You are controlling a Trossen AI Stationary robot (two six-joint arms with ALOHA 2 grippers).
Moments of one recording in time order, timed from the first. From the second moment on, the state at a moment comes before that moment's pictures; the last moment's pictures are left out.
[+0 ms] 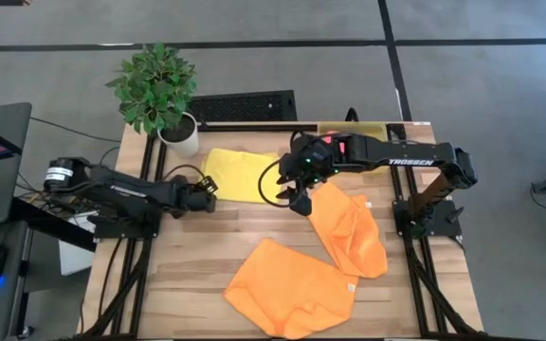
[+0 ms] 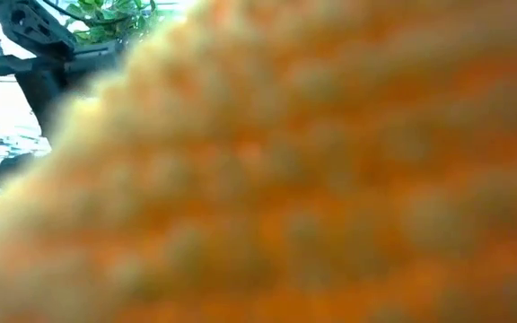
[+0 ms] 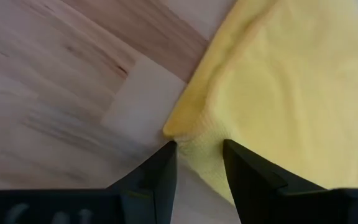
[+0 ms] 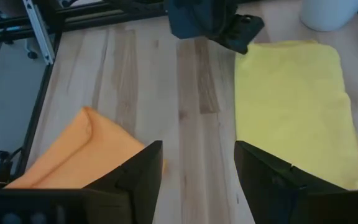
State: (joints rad) left arm 0.05 1.29 0.44 -0.48 -0.57 -2.05; right arm -0.05 1.62 1.60 -0.76 -0.16 0.04
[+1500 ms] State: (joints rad) left arm 0.15 1.82 1.20 -0.35 -0.48 -0.69; right arm -0.05 1.47 1.60 -0.81 -0.15 0.04
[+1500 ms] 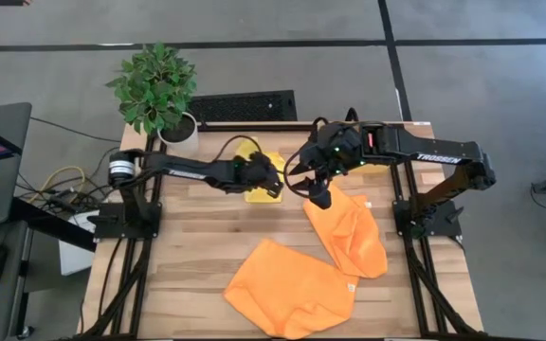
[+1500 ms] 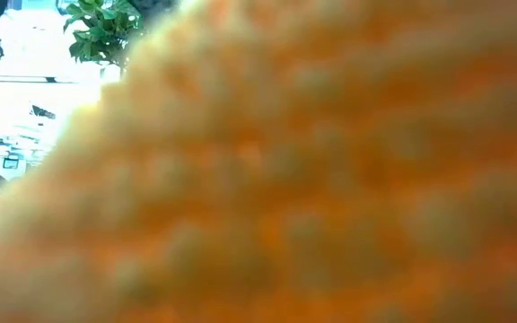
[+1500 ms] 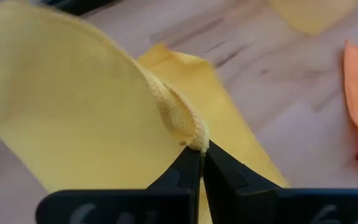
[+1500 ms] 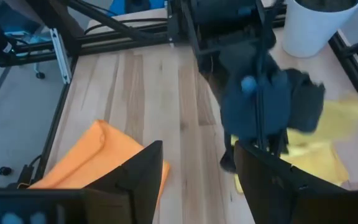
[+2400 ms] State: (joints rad) left arm 0.09 1.92 1.31 -0.41 -0.27 -0.61; right arm -0.05 1.47 1.60 -0.82 -0.15 0.04
